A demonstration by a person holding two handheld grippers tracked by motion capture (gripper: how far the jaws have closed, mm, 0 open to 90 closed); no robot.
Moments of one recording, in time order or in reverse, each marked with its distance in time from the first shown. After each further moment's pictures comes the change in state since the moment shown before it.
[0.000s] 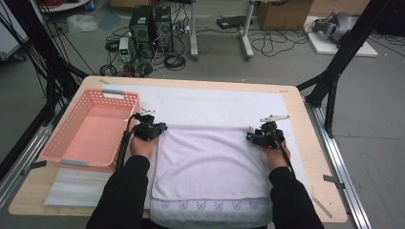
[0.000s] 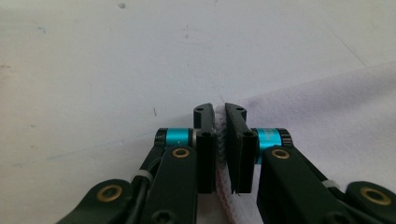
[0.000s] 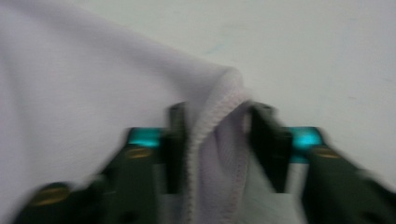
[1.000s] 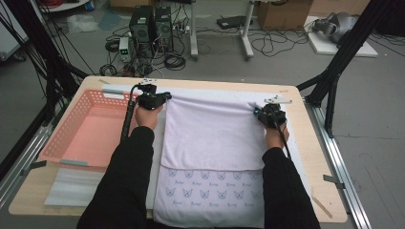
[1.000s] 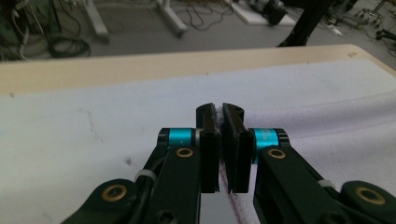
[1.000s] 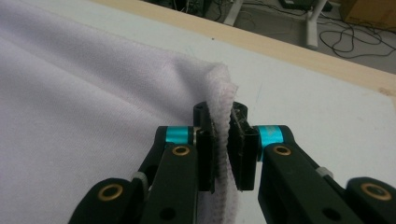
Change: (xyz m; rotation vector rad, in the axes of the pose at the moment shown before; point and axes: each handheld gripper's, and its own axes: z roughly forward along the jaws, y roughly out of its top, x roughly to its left) left arm 0.014 0.089 0.033 -0.189 -0.042 0.044; right arm -0.034 0.049 0.017 -0.186 -0.225 -0.006
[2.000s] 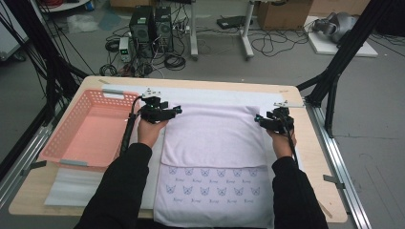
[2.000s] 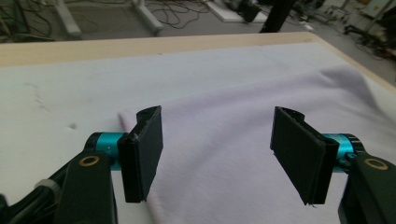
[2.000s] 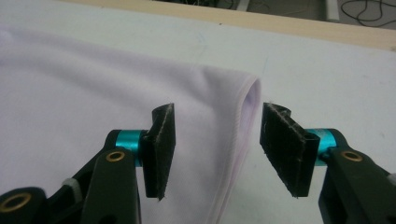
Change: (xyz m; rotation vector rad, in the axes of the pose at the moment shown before) left arm -0.043 -0.026 -0.039 0.031 -0.127 0.010; right arm -0.004 -0.012 -0.038 0.033 0.084 0.128
